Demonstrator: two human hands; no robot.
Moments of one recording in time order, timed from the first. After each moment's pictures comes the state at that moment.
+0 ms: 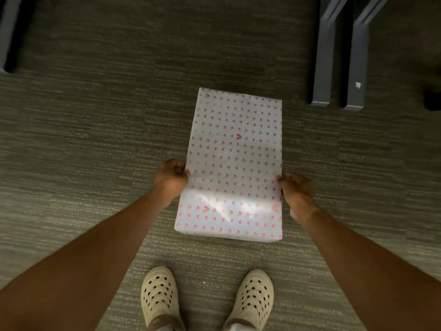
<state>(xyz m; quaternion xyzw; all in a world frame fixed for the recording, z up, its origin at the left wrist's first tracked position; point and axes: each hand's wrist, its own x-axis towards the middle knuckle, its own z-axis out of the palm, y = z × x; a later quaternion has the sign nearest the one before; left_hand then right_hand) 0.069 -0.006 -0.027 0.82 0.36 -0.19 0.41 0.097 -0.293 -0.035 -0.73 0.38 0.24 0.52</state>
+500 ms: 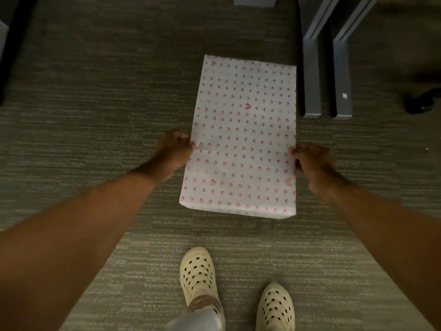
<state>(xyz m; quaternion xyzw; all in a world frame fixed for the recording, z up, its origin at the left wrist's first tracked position) 0.177 0.034 0.002 0.82 0.24 -0.16 0.50 0.174 -0.281 0.020 -0.77 0.28 0.17 0.55</state>
